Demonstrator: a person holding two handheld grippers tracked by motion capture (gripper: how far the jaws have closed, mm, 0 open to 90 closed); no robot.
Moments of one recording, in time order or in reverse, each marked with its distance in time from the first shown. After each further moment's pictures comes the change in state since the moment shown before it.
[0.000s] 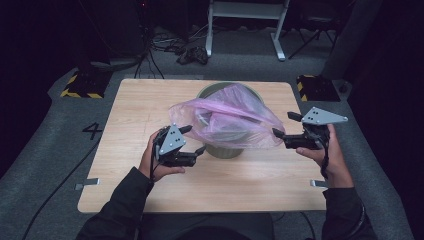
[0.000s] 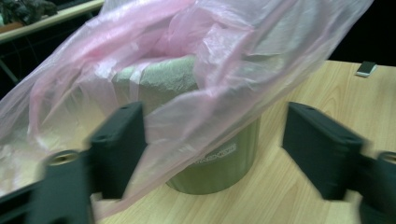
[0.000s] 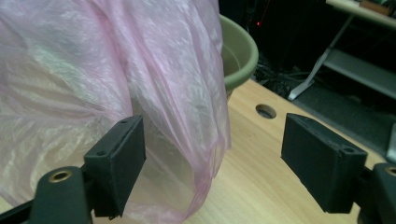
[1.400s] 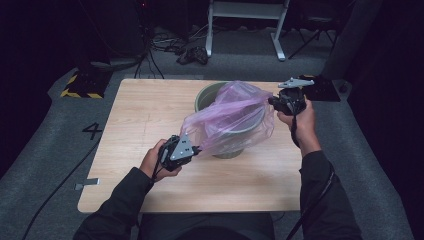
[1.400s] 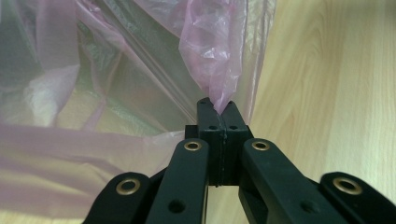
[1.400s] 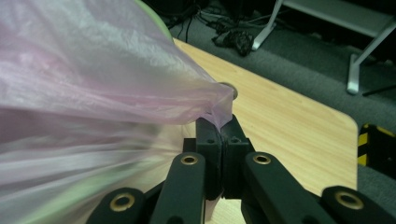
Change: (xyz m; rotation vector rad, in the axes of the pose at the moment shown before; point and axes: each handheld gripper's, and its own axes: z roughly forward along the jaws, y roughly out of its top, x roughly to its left) left arm -0.003 -0.026 0.013 0.186 -0.139 0.202; right arm -0.046 0.033 0.098 0.216 -0.170 0.180
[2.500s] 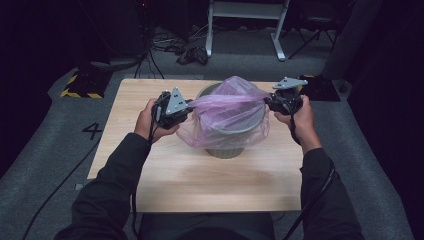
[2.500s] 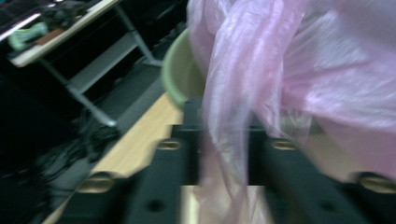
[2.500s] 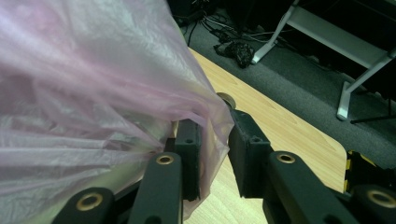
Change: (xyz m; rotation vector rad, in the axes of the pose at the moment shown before) left arm 0.099 0.052 -0.003 -0.027 0.259 -0.071; right arm 0.005 0.006 0.006 -0.020 -0.006 -0.149
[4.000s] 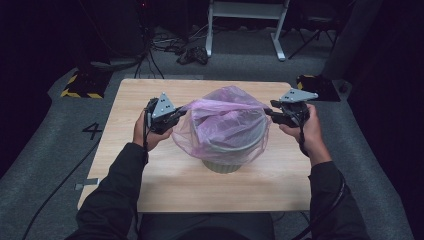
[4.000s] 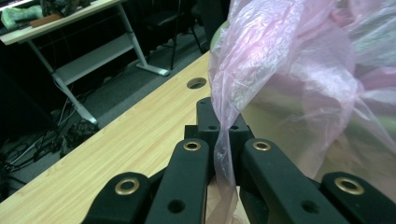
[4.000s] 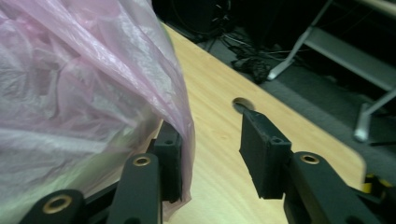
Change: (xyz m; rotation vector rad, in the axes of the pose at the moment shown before) left arm 0.001 -0.036 -0.006 -0.088 -0.053 -0.158; right arm 0.013 -0.020 -0.034 -0.081 0.064 -0.059
